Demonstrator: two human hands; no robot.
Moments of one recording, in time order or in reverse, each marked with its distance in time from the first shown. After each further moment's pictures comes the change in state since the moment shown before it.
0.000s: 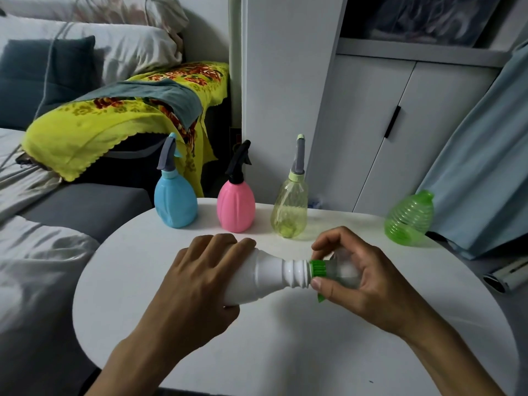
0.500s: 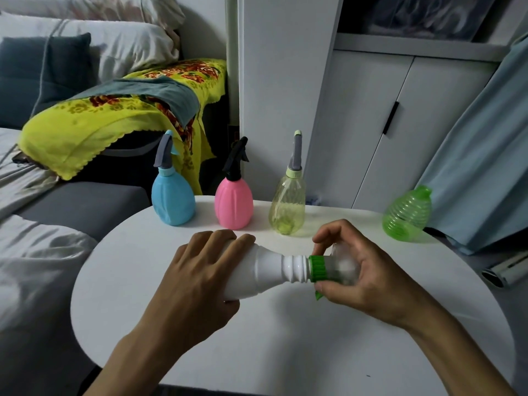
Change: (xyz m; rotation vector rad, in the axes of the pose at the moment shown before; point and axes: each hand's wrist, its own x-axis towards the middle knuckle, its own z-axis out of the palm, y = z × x) left_hand 0.002 0.003 0.004 0.024 0.000 -0.005; right_hand 0.001 0.001 -0.006 0.028 -0.050 0.034
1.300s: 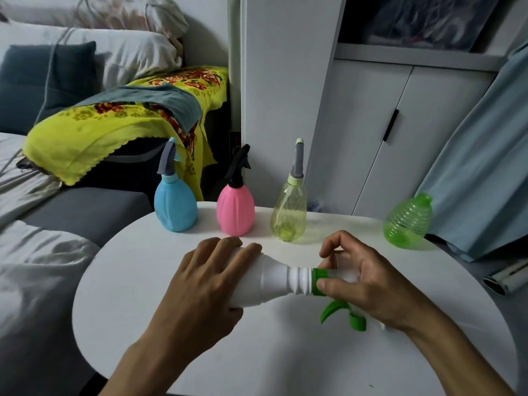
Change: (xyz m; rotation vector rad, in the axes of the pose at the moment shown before) left_hand 0.002 0.002 0.002 0.019 0.000 0.008; right_hand 0.005 0.006 0.000 0.175 -0.032 0.164
